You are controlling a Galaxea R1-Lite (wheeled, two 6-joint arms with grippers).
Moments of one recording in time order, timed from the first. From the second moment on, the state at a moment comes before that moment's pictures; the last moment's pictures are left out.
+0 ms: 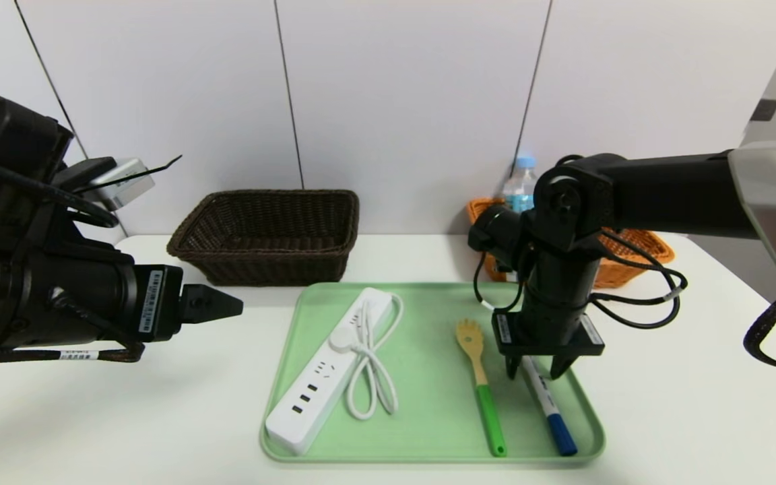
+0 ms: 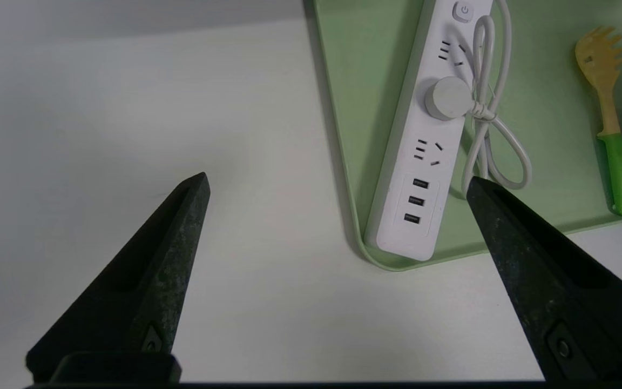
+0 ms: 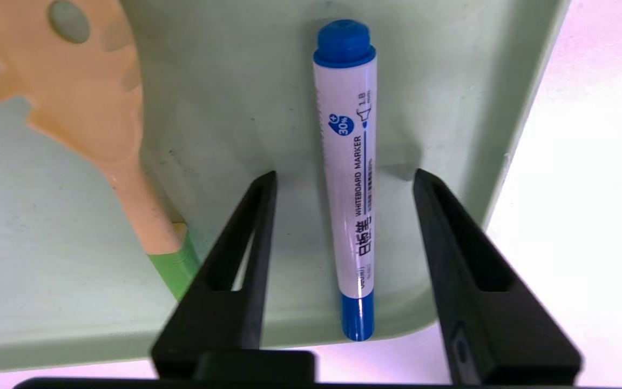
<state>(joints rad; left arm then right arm) -0.47 1.33 -1.14 0.50 0.10 -0.32 0.52 2.16 -1.81 1.18 -0.08 0.57</state>
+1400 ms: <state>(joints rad) -0.47 1.31 -1.13 0.56 0.14 -0.31 0.73 1.99 -1.95 0.70 -0.37 0.49</state>
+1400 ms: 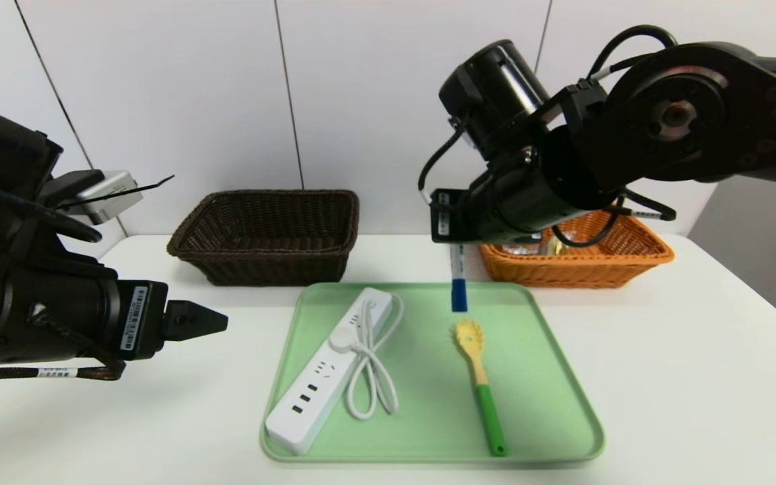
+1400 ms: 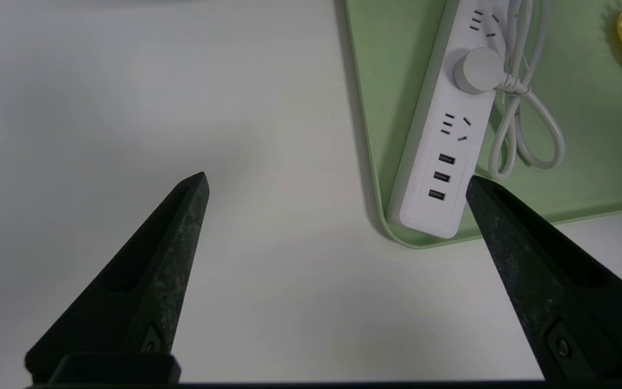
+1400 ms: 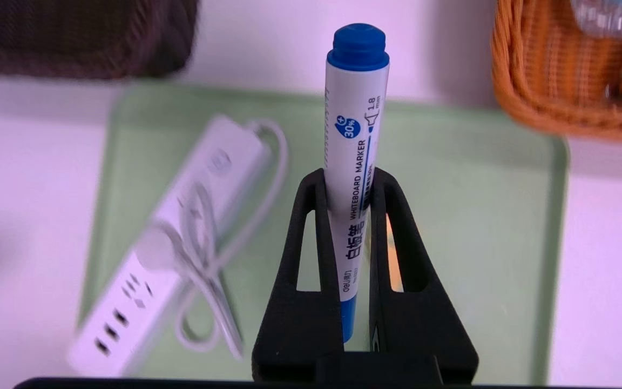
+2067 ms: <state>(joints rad) -0.47 1.28 -1.06 0.59 0.16 -0.32 0.75 2.11 -1.95 0.06 -0.38 0.41</state>
